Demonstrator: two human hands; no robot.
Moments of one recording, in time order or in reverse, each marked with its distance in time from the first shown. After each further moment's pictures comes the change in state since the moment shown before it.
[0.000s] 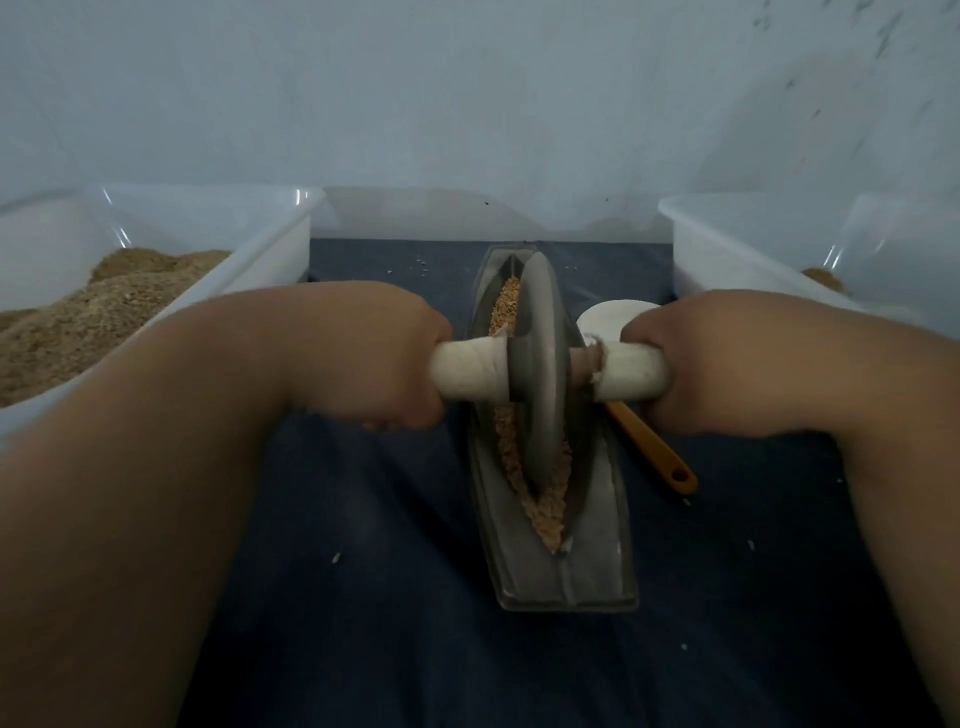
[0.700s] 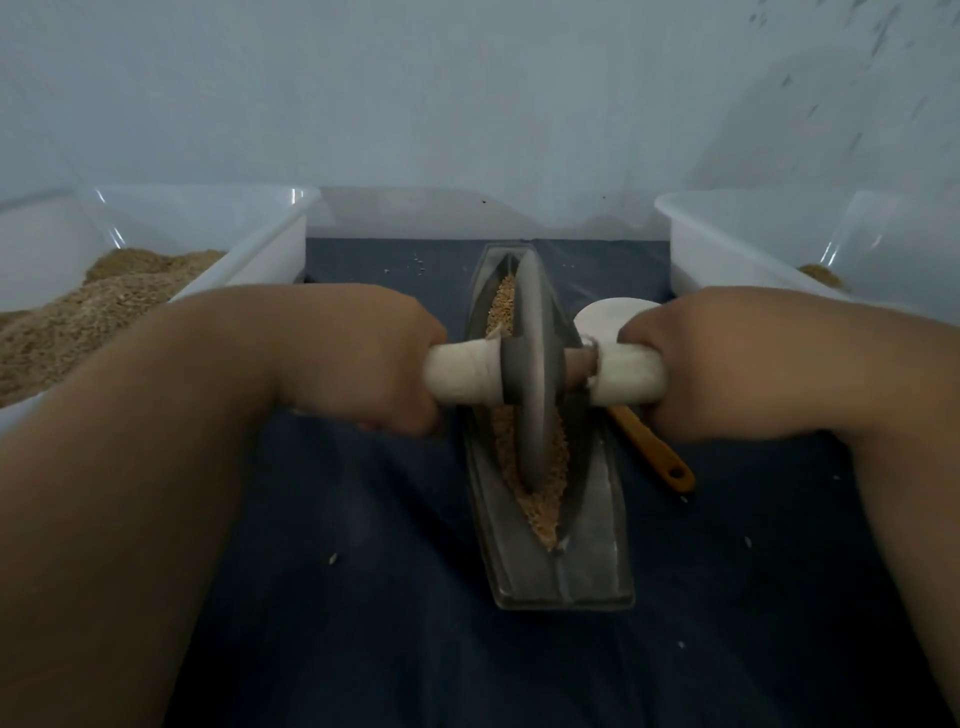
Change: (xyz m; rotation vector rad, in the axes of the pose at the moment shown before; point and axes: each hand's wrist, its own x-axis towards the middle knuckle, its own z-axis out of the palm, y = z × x) left_hand -0.002 -0.002 -0.004 -0.060 -0.056 0.021; right_hand -0.001 0.002 0.001 -0.047 0.022 -0.026
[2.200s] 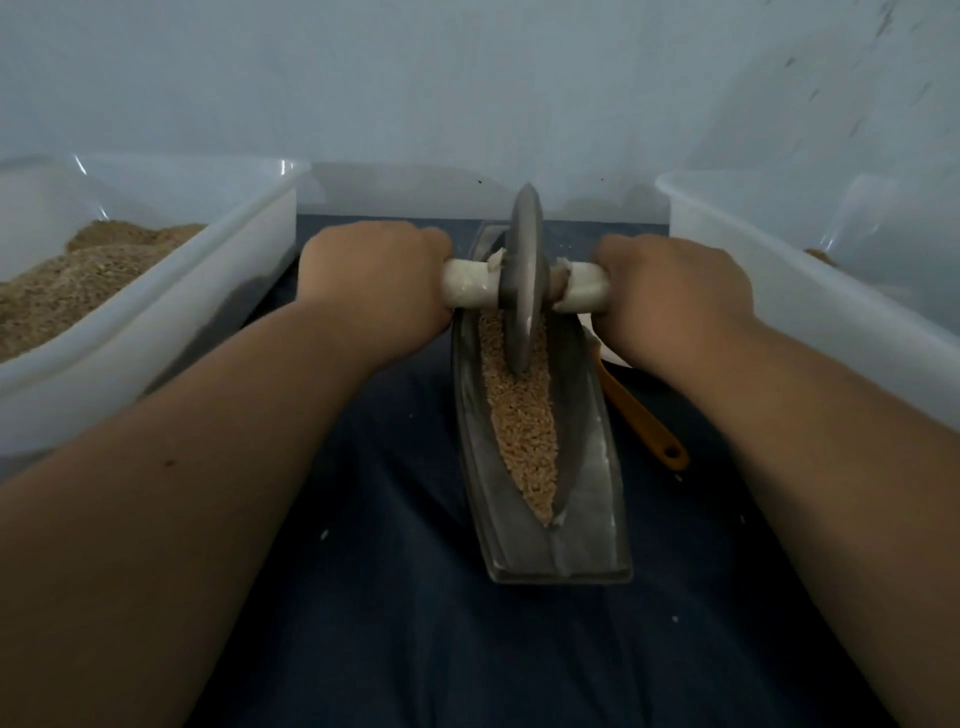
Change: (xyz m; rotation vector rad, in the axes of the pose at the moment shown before) left_hand 0.049 0.002 0.025 0.224 0.662 -0.204; right_hand 0.061 0.006 0.044 -0.104 0.549 0.156
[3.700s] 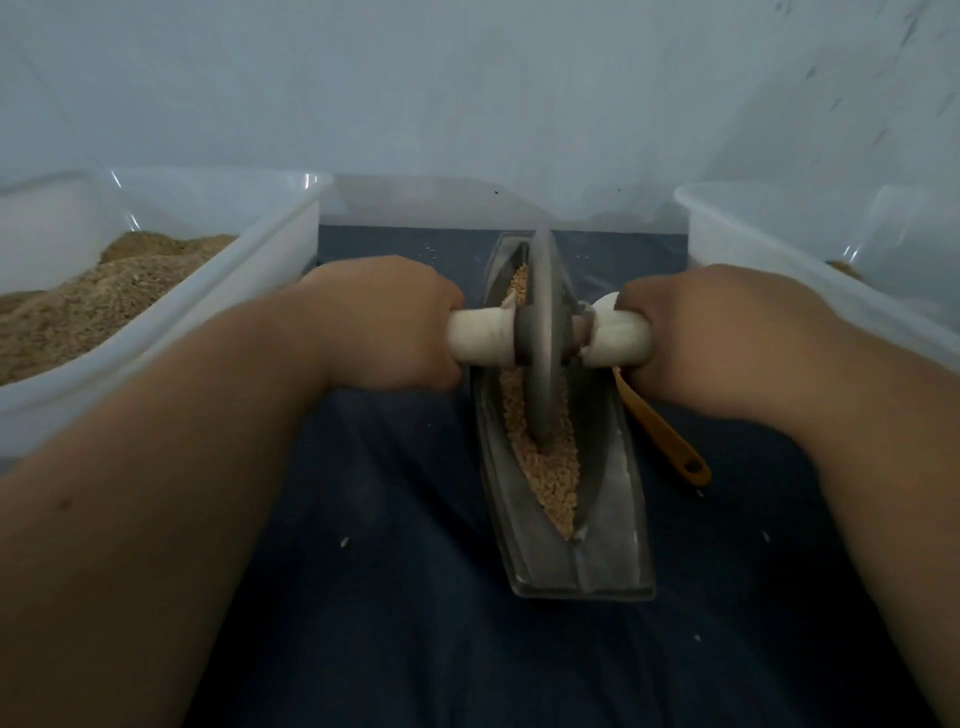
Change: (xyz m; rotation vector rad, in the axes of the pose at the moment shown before) left_hand -0.017 -0.014 -0.029 -0.162 -0.380 0.140; right_hand -0.022 0.001 -0.042 0.089 -0.282 -0.111
